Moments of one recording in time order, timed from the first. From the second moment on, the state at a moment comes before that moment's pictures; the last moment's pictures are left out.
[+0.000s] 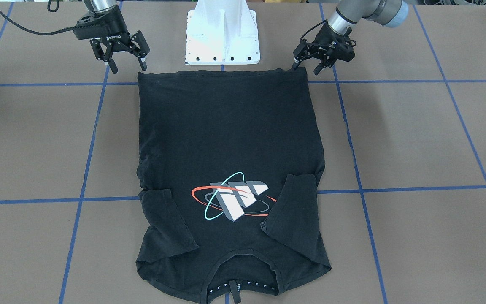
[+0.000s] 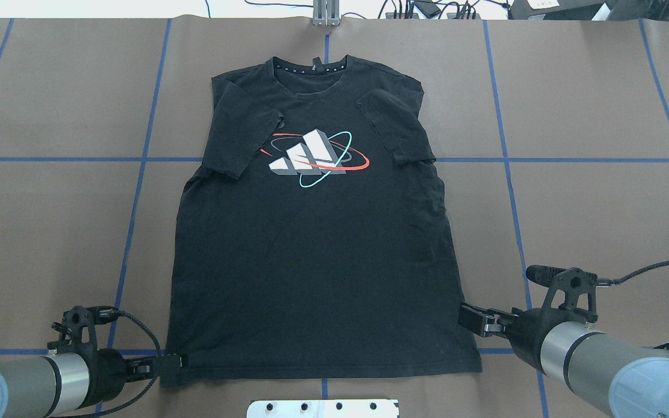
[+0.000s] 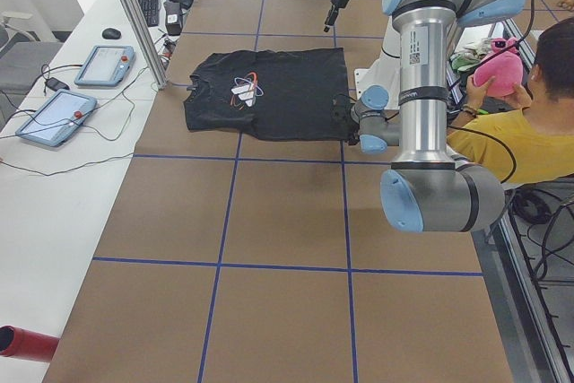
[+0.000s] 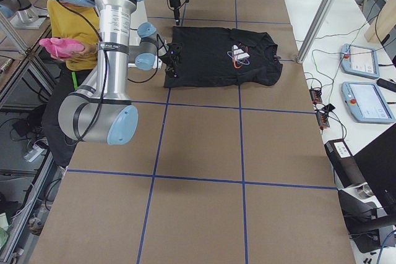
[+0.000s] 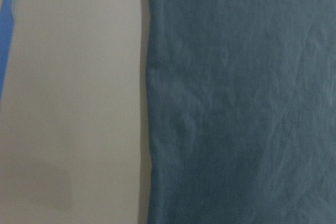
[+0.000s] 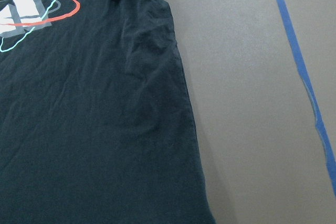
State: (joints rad) left arm -0.06 -1.40 -2.02 -2.49 -1.47 -1.62; right arm 0.09 -1.73 2.31 -1.19 1.24 1.61
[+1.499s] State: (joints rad) left arm -0.01 -1.40 -2.00 -2.49 -1.44 -1.64; right arm 0.09 -1.73 2.33 -1.19 1.24 1.61
